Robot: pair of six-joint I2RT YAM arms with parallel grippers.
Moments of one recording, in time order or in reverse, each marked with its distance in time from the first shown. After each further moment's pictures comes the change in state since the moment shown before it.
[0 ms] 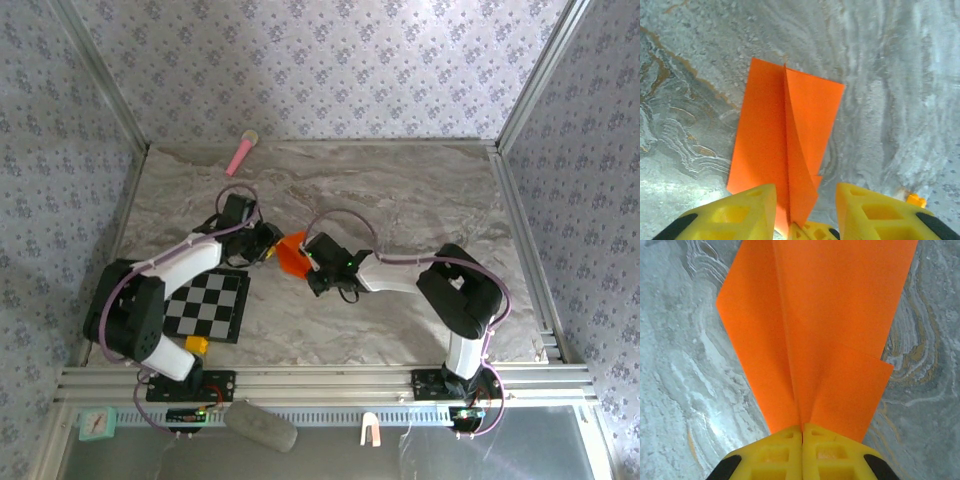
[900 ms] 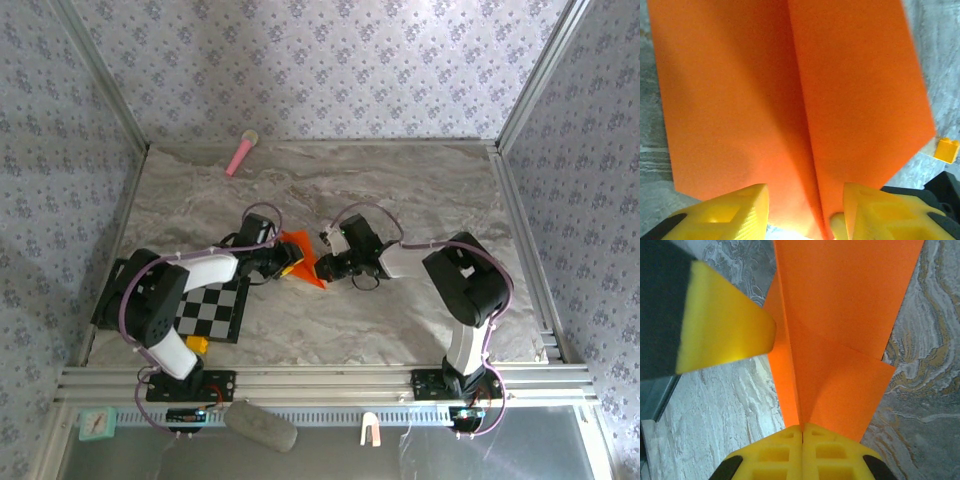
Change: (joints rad) left arm -0.095 0.134 -0.129 0.275 0.117 0.116; right arm -0.231 0.022 -0.098 0.226 -0.563 0.138
